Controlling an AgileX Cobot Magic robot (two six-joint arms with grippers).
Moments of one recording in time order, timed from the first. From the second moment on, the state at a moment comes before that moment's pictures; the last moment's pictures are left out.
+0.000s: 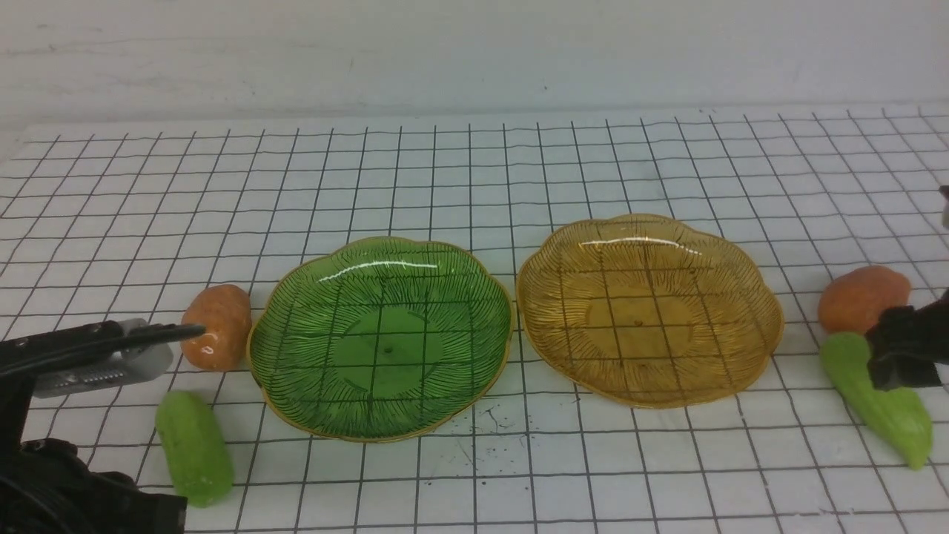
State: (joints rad) right arm 0.00 1.49 -0.97 -0.06 0.89 -0.01; left arm -0.02 0.90 -0.62 -0.37 0.99 0.12
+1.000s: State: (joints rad) right arm 0.04 1.56 -1.20 0.10 0.95 0.00; left arm -0.02 0.90 -0.62 -0.39 1.02 0.12
